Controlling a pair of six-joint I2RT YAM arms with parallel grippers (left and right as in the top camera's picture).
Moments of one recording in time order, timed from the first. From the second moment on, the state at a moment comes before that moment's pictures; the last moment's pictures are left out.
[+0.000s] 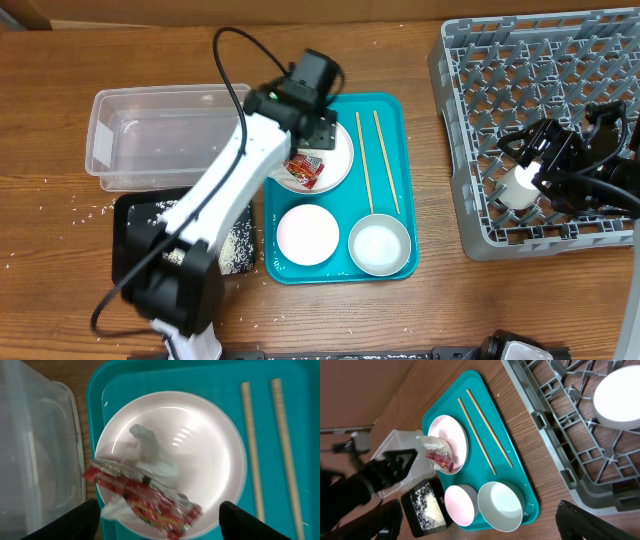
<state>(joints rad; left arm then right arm) -0.46 1.90 1.64 -0.93 -0.14 -0.38 -0.33 1.28 1.48 -1.35 -0.59 0.33</state>
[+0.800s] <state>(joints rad) -0.41 2.07 1.79 -1.06 0.06 -0.34 -0.33 1.28 1.48 -1.35 -0.59 0.33</state>
